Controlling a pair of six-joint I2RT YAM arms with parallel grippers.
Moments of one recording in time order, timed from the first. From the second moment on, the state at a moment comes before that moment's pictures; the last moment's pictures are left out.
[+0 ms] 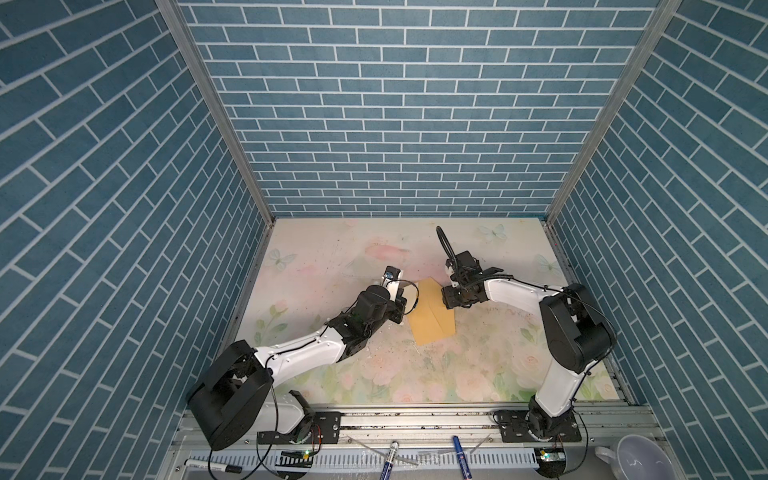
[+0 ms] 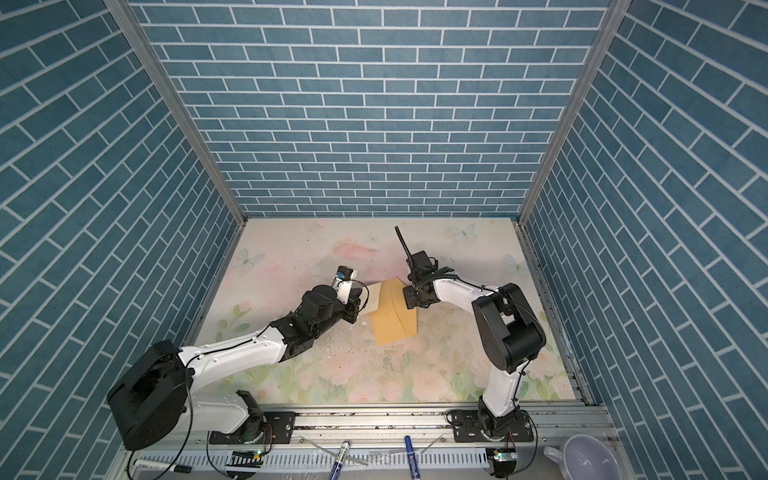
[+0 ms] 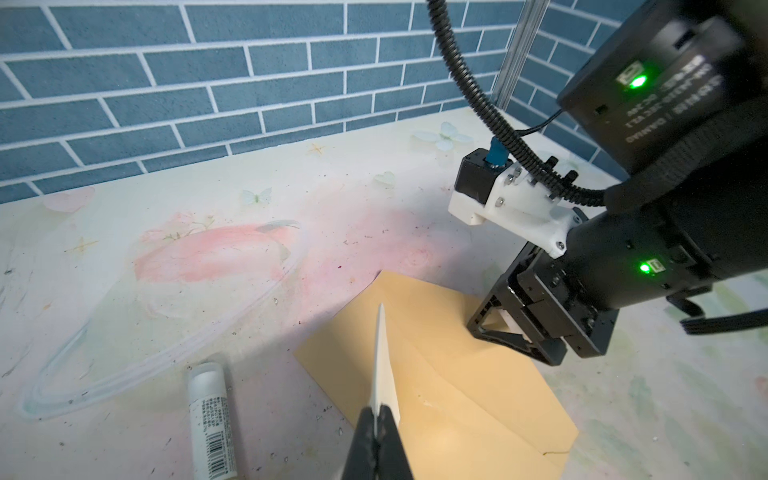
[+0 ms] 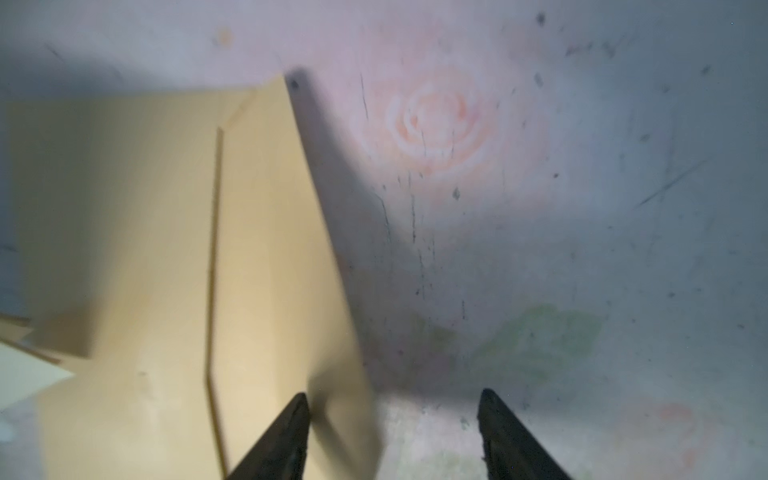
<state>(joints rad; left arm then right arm) -0.78 1.33 0.64 0.30 -0.17 -0.22 0.55 1.74 1.10 -0.45 -0.01 0.20</state>
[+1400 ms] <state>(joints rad) -0.73 1.25 0.75 0.61 -0.15 -0.97 0.66 1.31 0.59 0.87 -0.20 1.29</state>
